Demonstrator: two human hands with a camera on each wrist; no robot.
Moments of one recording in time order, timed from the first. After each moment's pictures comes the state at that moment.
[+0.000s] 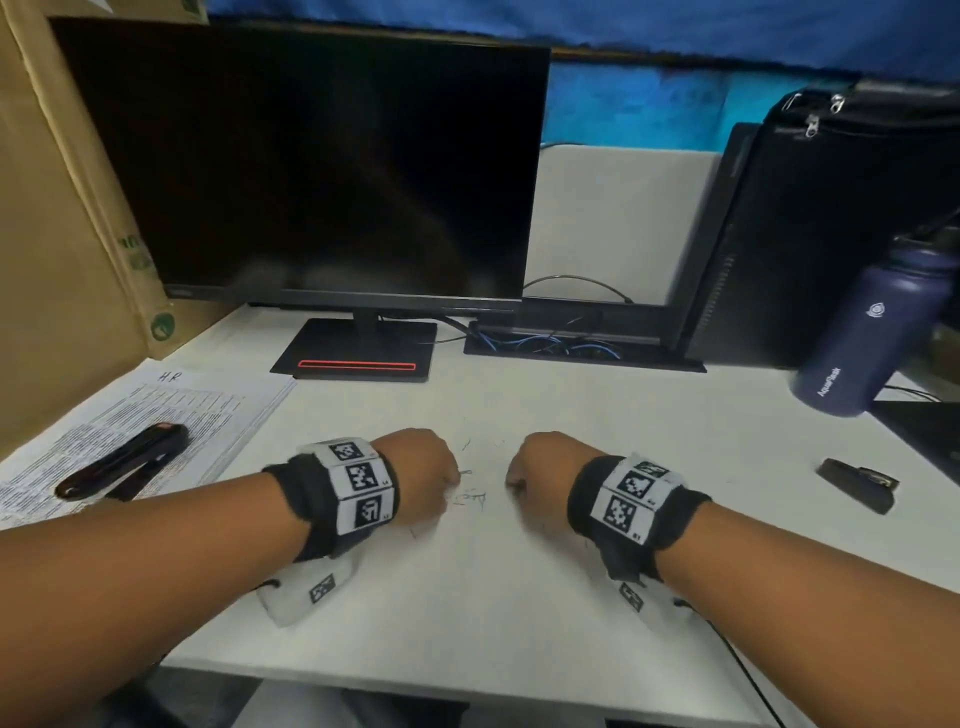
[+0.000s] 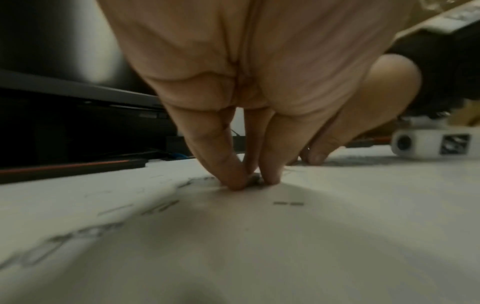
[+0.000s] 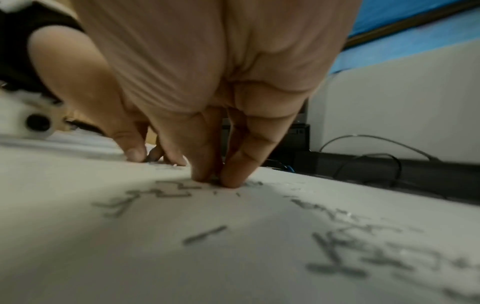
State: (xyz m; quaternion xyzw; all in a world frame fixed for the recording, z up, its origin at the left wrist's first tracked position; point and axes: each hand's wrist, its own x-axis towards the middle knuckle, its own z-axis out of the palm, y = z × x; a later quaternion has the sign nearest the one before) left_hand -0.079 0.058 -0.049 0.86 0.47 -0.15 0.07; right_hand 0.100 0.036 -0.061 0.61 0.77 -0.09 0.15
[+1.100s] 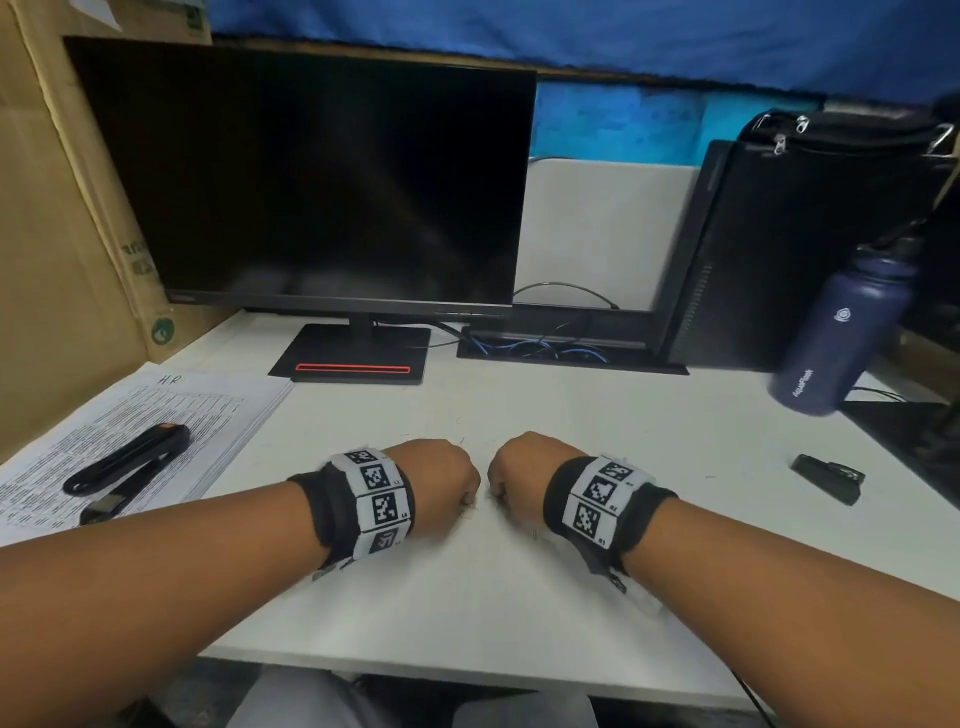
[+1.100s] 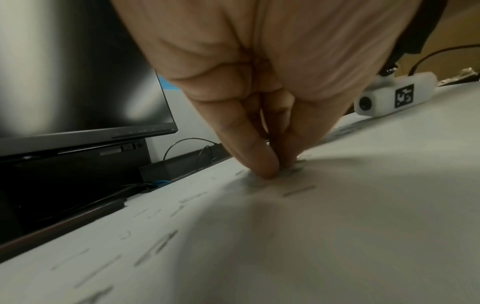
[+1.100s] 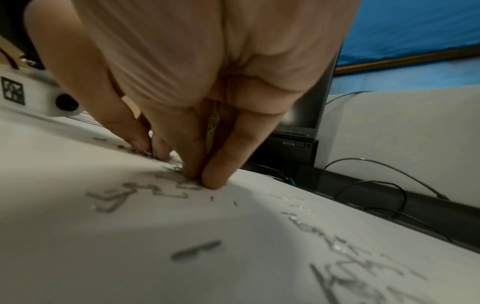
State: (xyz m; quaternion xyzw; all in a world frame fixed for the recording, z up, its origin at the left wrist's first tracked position) left_hand -0.065 0.047 -0.064 0.91 0.39 -0.14 0.00; right_hand 0.088 0.032 -0.062 0.58 0.80 -0.03 0.15
